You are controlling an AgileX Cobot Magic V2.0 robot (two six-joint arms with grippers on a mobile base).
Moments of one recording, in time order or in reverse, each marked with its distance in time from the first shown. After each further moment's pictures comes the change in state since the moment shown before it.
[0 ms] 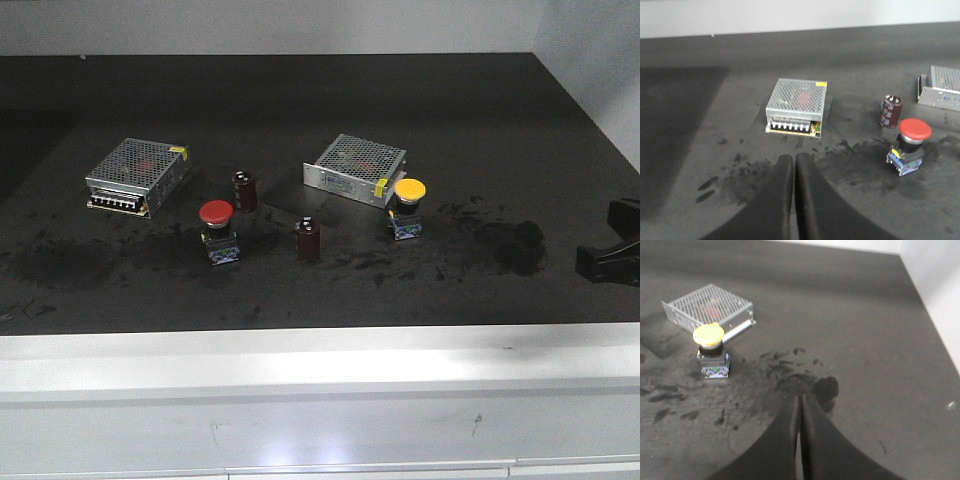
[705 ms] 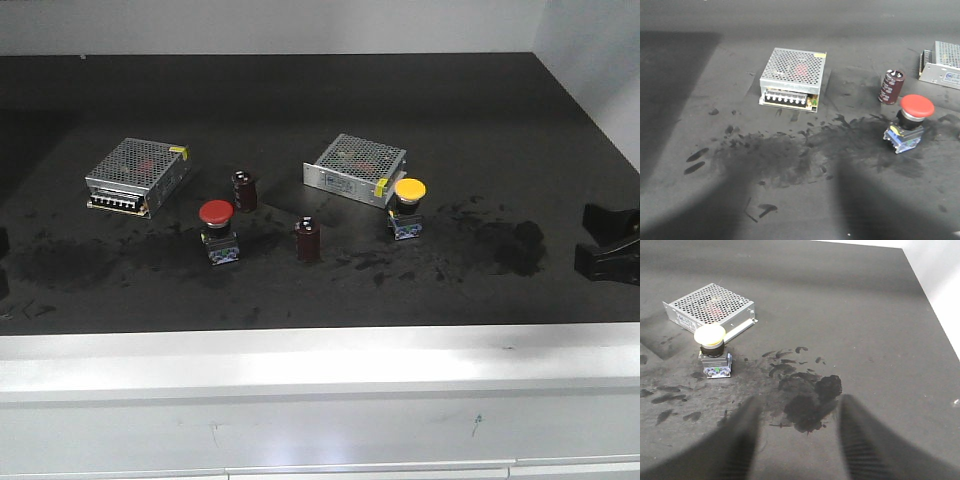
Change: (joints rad) left arm 0.000 0.054 -0.041 -0.052 0.099 0.000; right arm 0.000 0.002 0.000 0.011 -0.004 0.000
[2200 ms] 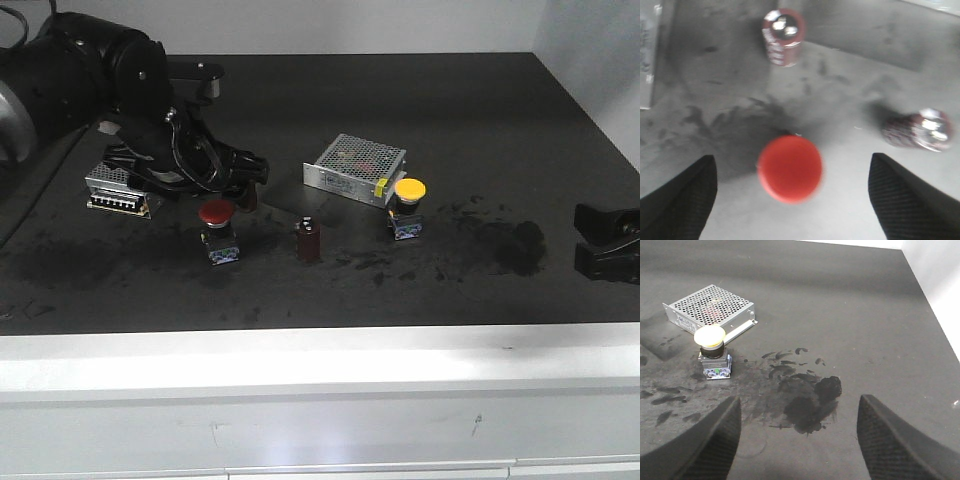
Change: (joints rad) left arm -0.343 1.068 -1.122 0.063 0.736 -0.226; right arm 0.000 0.000 0.000 0.000 -0.004 0.000
